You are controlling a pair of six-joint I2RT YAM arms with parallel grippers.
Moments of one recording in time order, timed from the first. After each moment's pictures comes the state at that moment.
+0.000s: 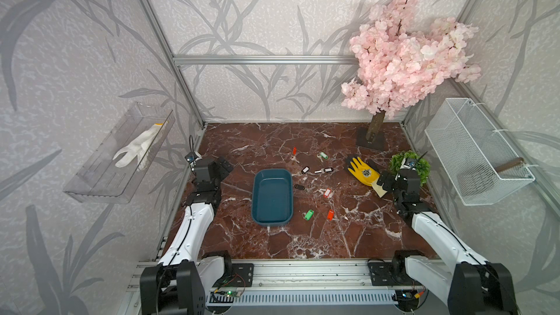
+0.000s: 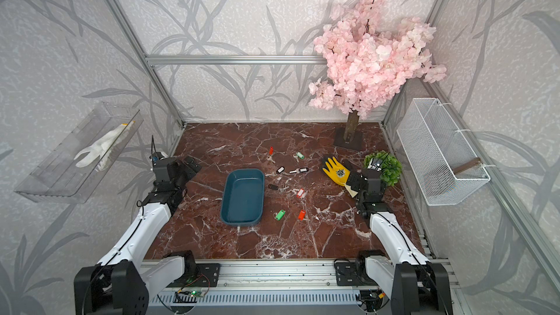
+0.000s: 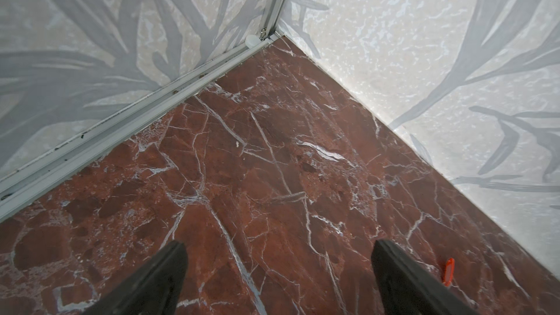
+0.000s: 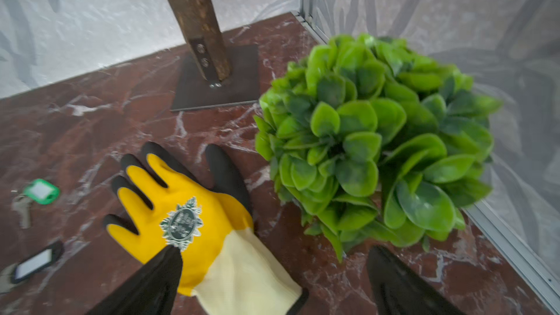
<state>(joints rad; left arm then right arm) 0.13 1.10 0.63 -0.07 -0.21 -0.55 0.00 1.06 0.39 0.11 0.30 0.26</state>
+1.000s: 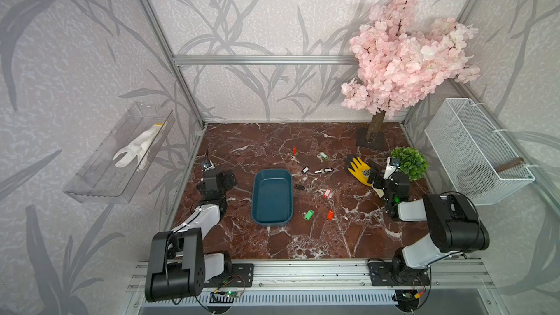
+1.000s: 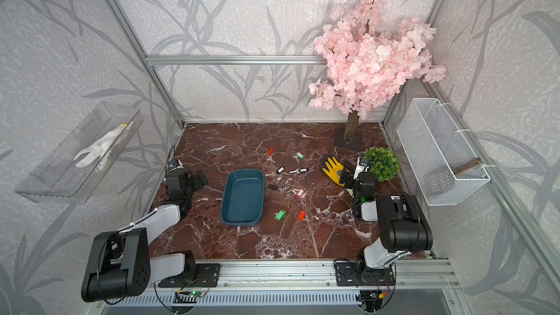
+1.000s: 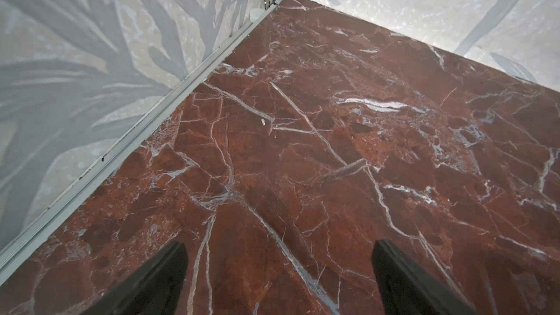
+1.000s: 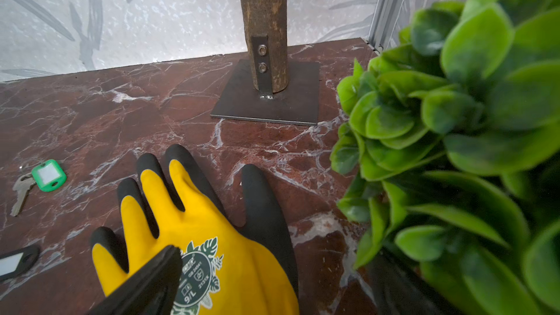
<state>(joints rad) 0.11 1.27 0.41 0.31 -0.24 -0.25 -0.04 1.58 0.33 0.89 0.06 0.10</state>
